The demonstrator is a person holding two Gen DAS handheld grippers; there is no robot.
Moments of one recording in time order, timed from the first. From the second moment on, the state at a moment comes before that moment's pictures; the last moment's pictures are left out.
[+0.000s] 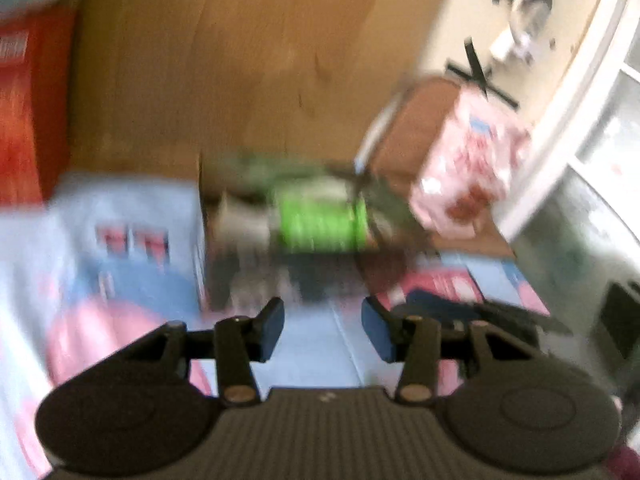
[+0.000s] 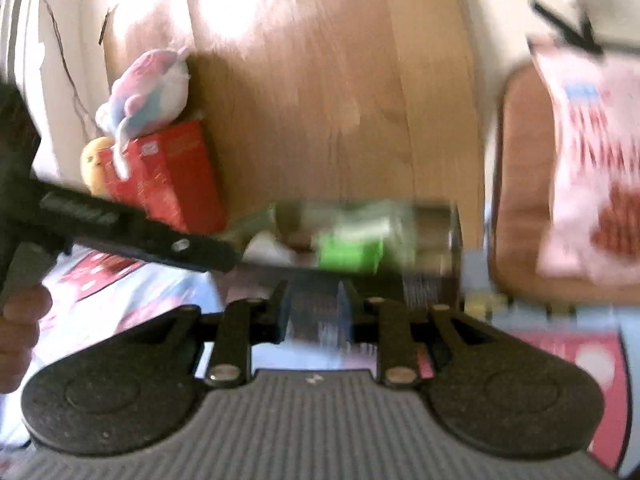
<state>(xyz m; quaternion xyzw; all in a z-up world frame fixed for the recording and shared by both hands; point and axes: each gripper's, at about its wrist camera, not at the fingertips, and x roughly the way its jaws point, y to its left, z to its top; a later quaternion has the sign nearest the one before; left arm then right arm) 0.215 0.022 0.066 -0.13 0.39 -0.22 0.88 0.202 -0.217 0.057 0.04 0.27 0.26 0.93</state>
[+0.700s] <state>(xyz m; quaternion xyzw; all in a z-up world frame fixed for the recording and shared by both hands) 0.150 0.003 0.017 -0.15 0.47 -0.20 0.84 0.098 -0.230 0.024 0.10 0.35 0.30 0.88</state>
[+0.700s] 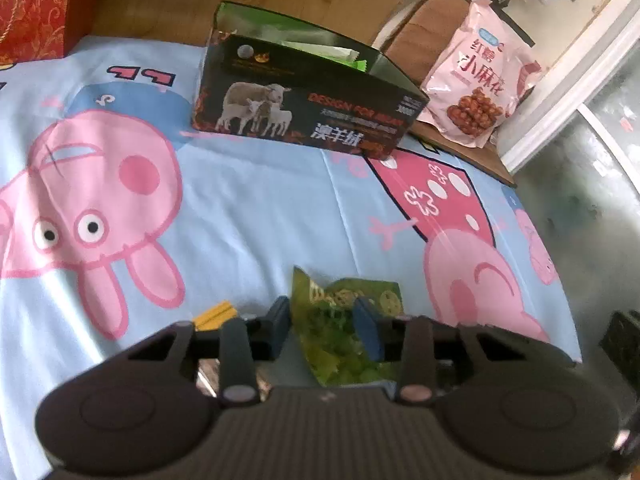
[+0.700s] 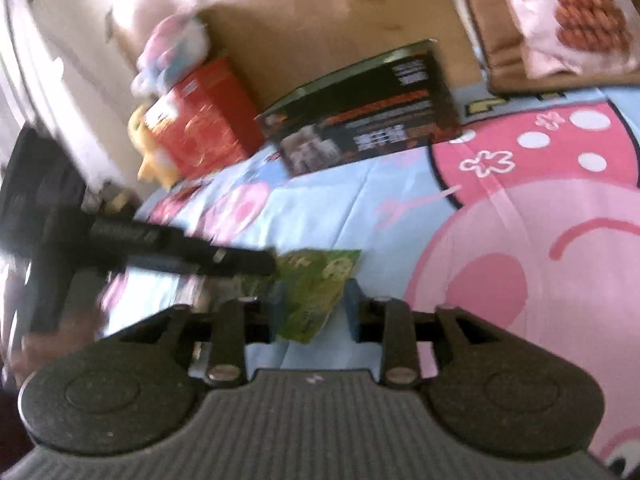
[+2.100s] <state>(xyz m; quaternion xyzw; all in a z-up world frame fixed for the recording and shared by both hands) 0.123 -0.011 0.045 -0.08 0.40 -0.22 0.89 0.079 -0.178 0.023 -0.04 0.28 0.25 0.93</state>
